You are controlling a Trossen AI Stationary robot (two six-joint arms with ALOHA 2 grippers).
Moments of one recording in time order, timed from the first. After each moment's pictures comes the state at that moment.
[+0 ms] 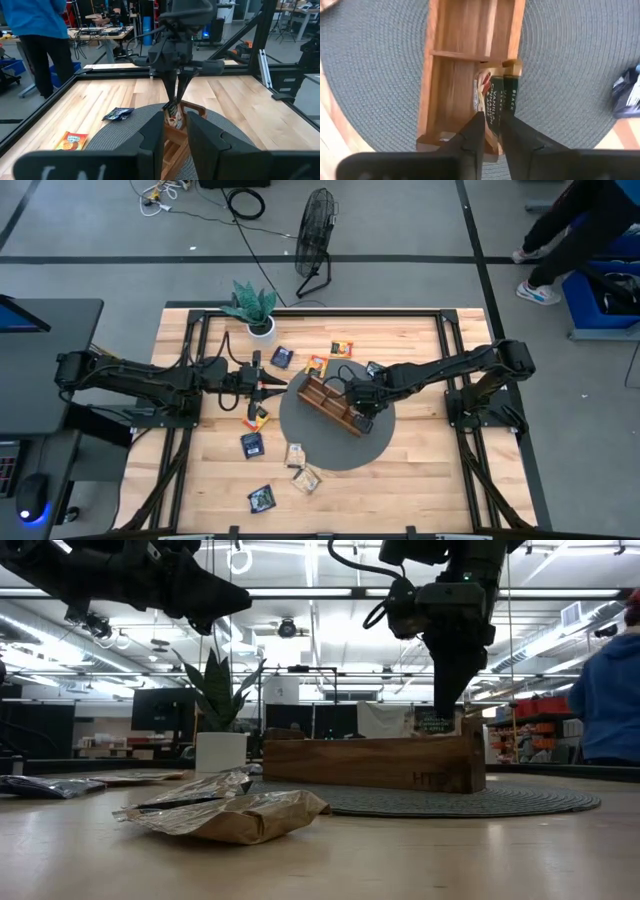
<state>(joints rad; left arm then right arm) 0.03 0.98 0.38 0.50 0.01 0.03 0.10 1.63 1.17 -0.84 0.07 0.55</state>
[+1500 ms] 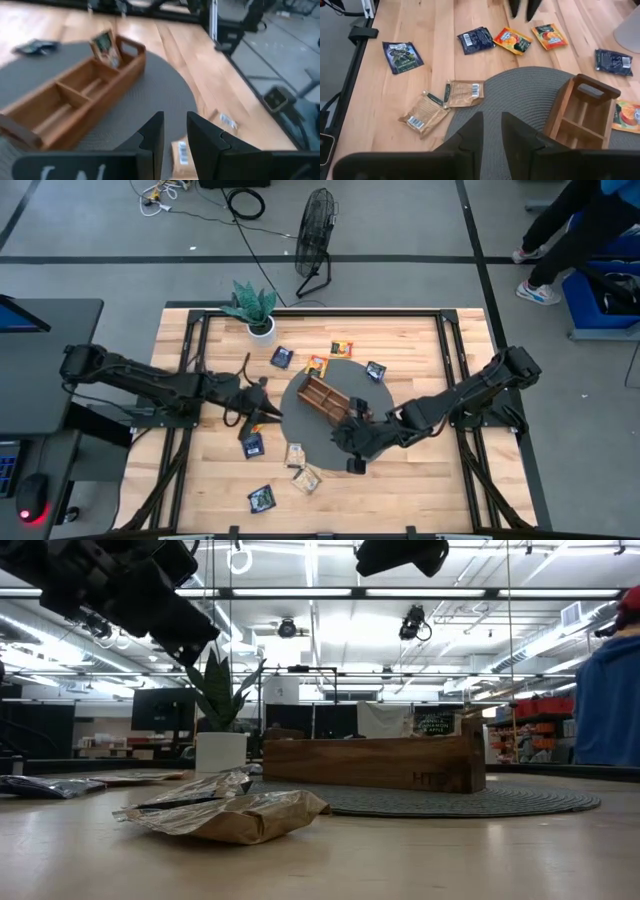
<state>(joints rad) -0.10 1.06 0.39 0.31 0.15 -0.15 0.44 1.63 1.28 -0.44 0.38 0.33</state>
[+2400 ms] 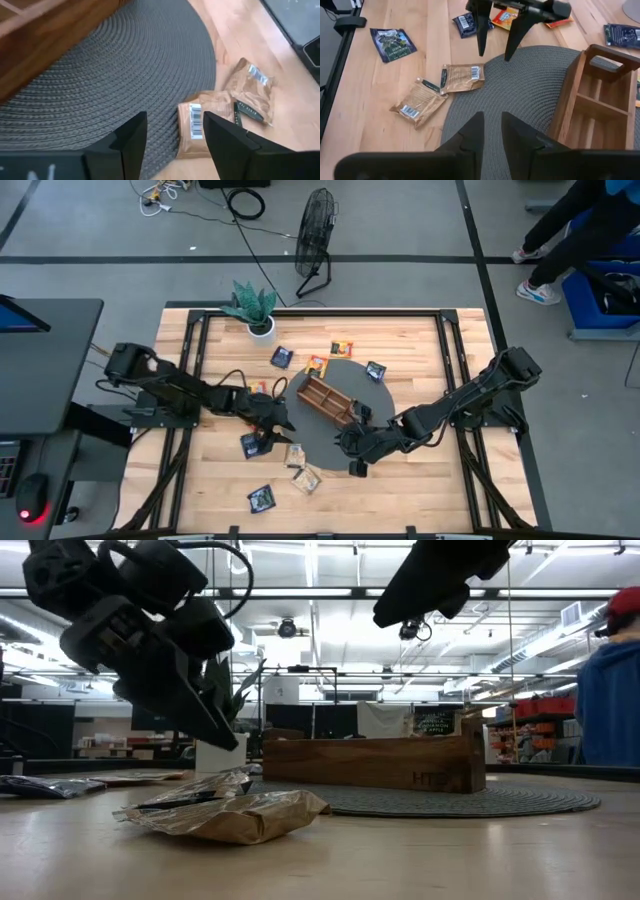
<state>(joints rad) -0.16 1.55 0.47 0.46 0.16 -0.20 0.47 1.63 1.10 -0.27 0.41 0.41</state>
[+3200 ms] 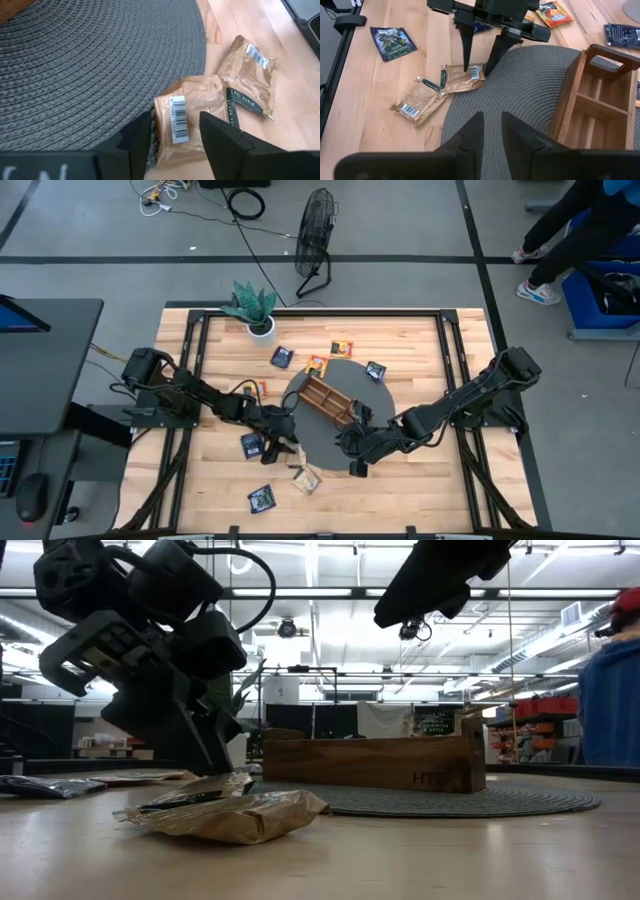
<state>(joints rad) -0.23 1.70 0.57 0.43 0.18 -0.21 0.47 1.63 1.10 -0.27 0.41 0.41</state>
